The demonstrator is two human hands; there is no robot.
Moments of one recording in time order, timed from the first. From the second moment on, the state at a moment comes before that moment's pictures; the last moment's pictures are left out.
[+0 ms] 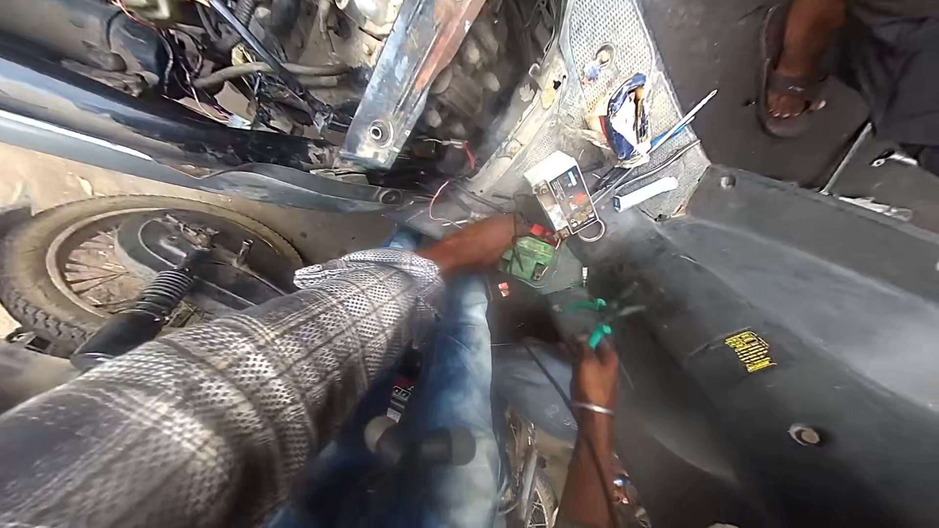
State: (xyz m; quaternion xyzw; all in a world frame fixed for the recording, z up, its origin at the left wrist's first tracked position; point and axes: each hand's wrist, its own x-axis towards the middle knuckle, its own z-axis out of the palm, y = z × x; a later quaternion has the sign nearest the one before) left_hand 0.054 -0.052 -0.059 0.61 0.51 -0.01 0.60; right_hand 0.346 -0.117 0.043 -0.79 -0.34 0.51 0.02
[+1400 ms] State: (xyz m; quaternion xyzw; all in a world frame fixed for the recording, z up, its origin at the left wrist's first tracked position) left_hand -0.001 -0.033 -0.058 0.51 0.52 -0.09 0.68; right_hand 0.311 -0.049 0.076 -0.48 -0.19 0.82 0.23
